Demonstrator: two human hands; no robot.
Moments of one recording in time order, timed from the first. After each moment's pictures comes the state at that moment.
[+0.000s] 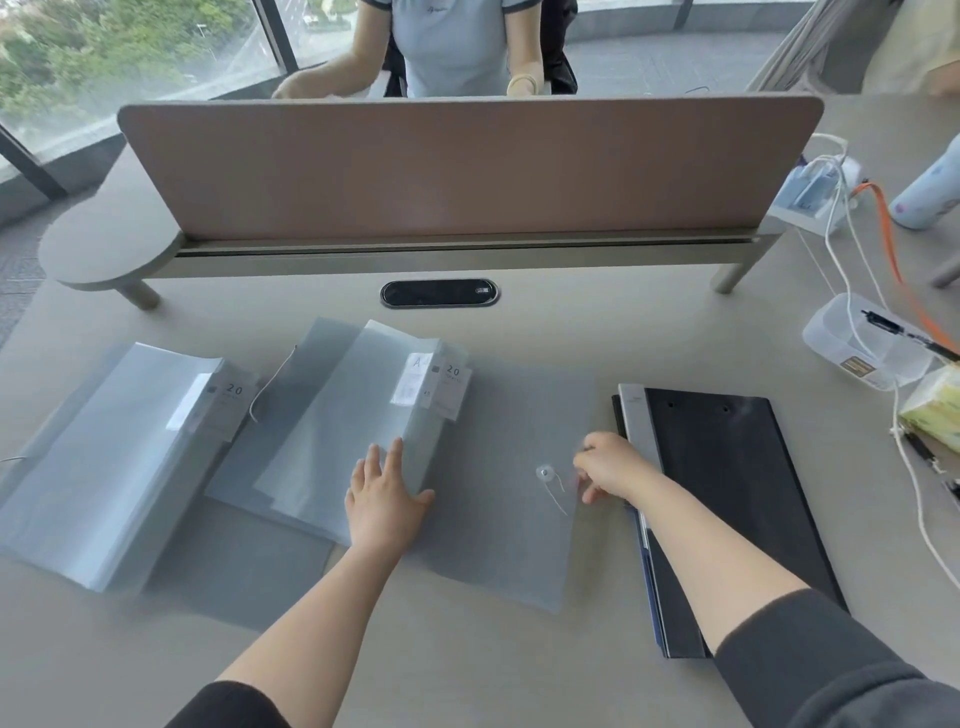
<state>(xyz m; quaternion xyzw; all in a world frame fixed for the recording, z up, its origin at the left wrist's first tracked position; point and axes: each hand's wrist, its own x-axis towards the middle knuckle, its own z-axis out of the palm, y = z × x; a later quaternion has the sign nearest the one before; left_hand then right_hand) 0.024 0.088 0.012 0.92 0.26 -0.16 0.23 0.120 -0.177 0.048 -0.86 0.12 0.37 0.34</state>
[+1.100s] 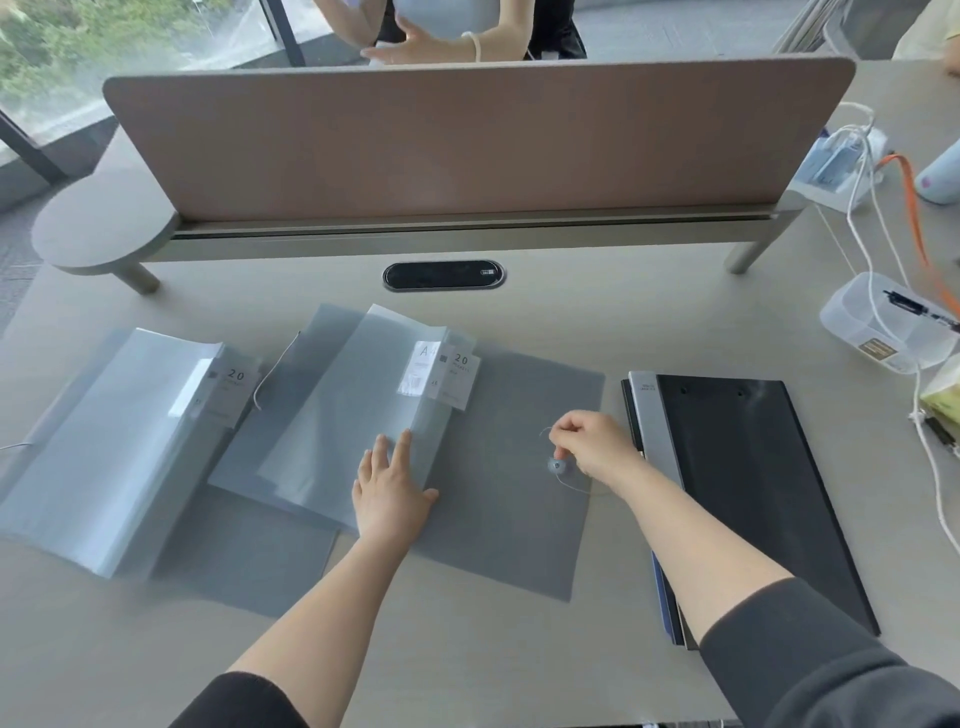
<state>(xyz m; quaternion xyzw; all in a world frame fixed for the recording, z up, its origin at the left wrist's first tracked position) 0.020 0.089 -0.002 0.93 0.25 -0.17 0.21 0.117 -0.156 0.036 -0.85 0.09 0.29 0.43</state>
